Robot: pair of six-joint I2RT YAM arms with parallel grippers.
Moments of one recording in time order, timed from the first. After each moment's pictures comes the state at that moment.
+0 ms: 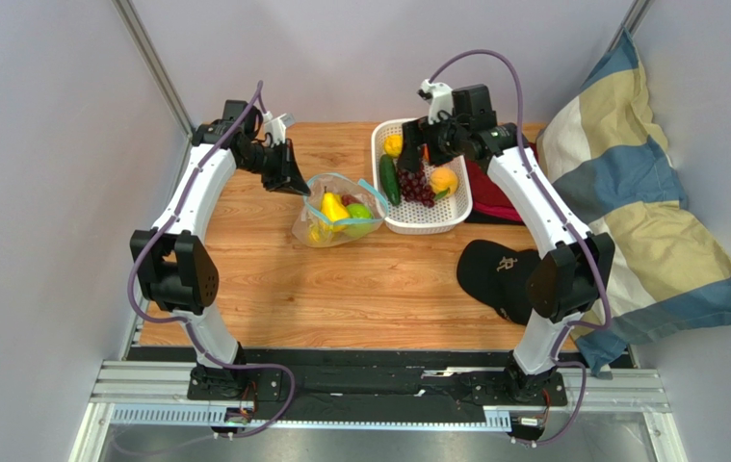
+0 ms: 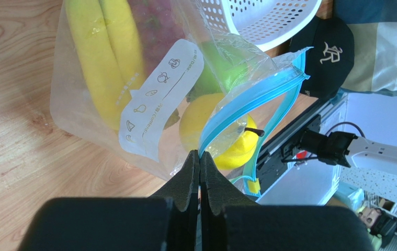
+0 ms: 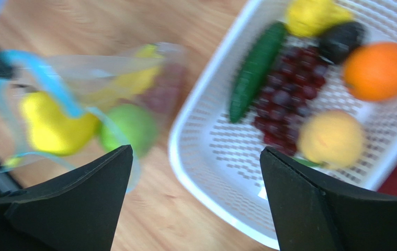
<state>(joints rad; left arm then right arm) -0.11 1.77 1.72 -1.03 0.69 -0.14 0.37 1.78 1.82 -0.68 -0.38 0.02</state>
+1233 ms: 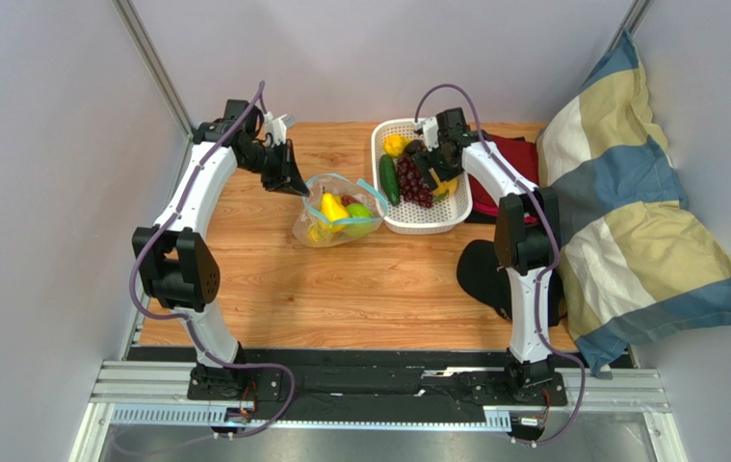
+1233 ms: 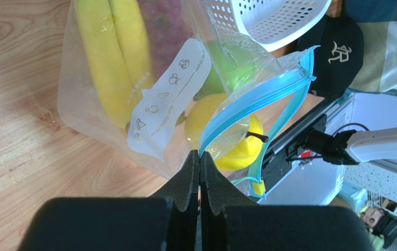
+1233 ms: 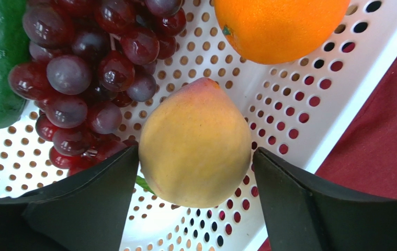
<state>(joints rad) -0.11 1.79 1.74 -1.06 0.67 -0.12 0.26 2.23 1.94 -0.70 0.01 -0.33</state>
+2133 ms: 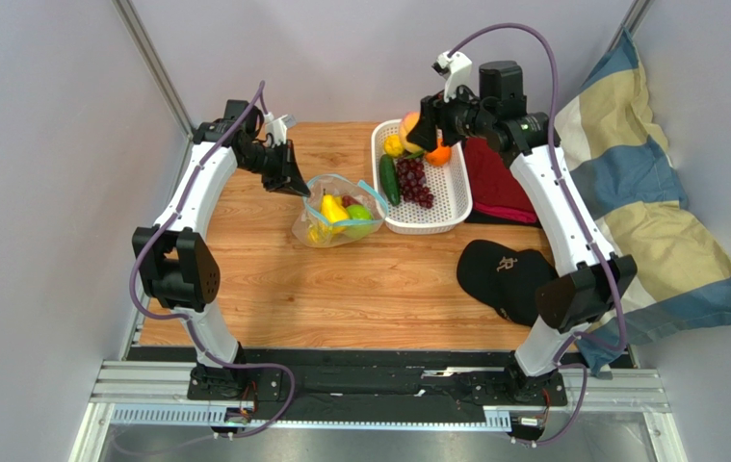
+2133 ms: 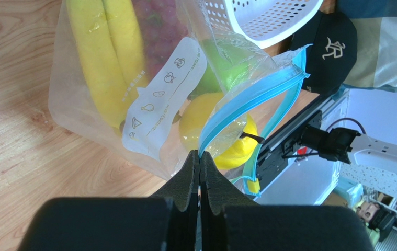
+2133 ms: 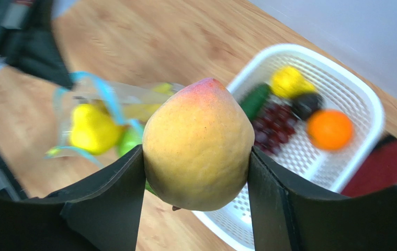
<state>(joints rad) -0.11 1.79 1.74 -1.07 0.69 -0.12 0.30 1.73 1.95 -0.71 -0.44 -0.10</state>
